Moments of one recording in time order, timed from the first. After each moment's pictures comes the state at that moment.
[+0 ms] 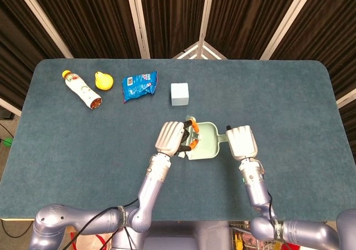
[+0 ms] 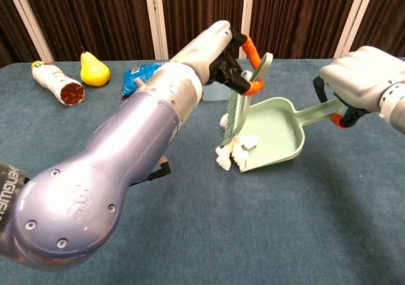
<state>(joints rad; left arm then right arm) -0.97 -2.10 -0.48 -1.34 1.02 1.22 0.32 0.67 -1.60 0.16 -1.58 -0.96 1.31 -1.10</state>
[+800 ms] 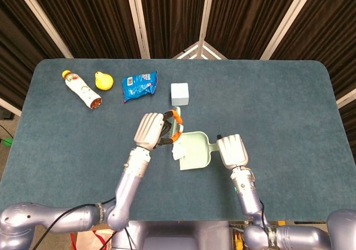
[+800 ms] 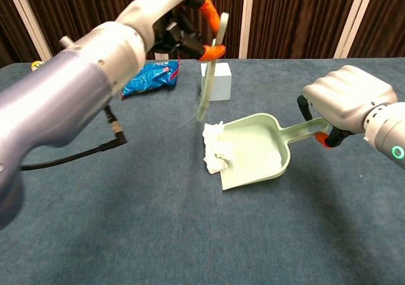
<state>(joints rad) -0.85 -1.87 -0.43 -1.59 1.06 1.24 0.31 0.66 -1.66 0.12 -1.62 -0.97 1.35 -1.14</state>
